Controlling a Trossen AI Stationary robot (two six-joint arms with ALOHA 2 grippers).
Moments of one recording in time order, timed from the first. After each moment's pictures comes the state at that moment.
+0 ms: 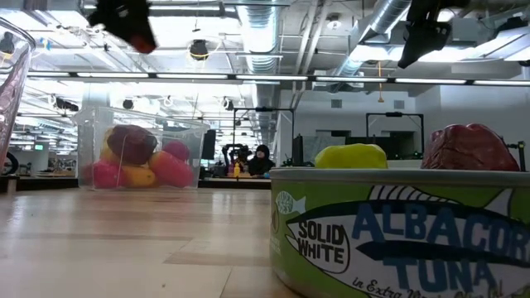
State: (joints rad) left arm 0.25 0.92 1.15 -1.05 -0.62 -0.47; right arm 0.25 1.17 1.08 -0.87 0.11 0.59
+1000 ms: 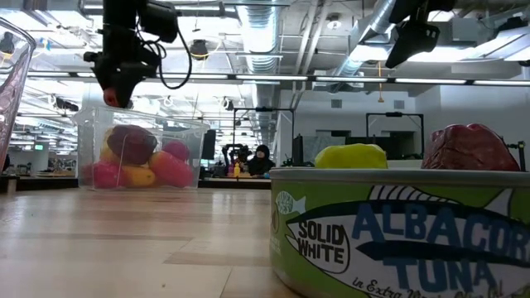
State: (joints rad) left arm 0.64 1.25 1.15 -1.32 -0.46 -0.34; right arm 0.19 1.17 1.08 -0.83 0.11 0.57
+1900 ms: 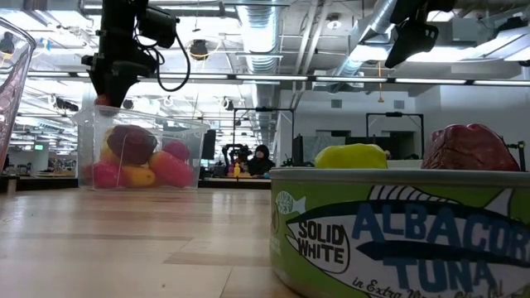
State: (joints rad) left arm 0.68 1.27 1.15 -1.37 -0.37 -0.26; right arm 0.19 1.17 1.08 -0.83 0.11 0.54
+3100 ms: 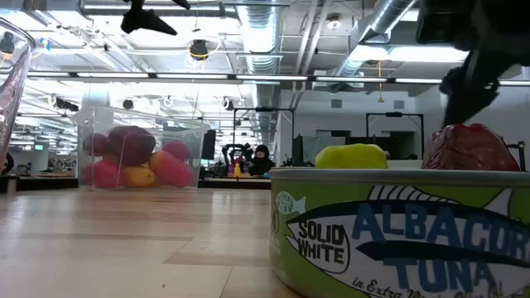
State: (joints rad) left arm 0.45 0.90 1.15 -0.69 -0.04 -0.43; right arm 0.48 1.20 0.73 -0.53 0.20 0.80
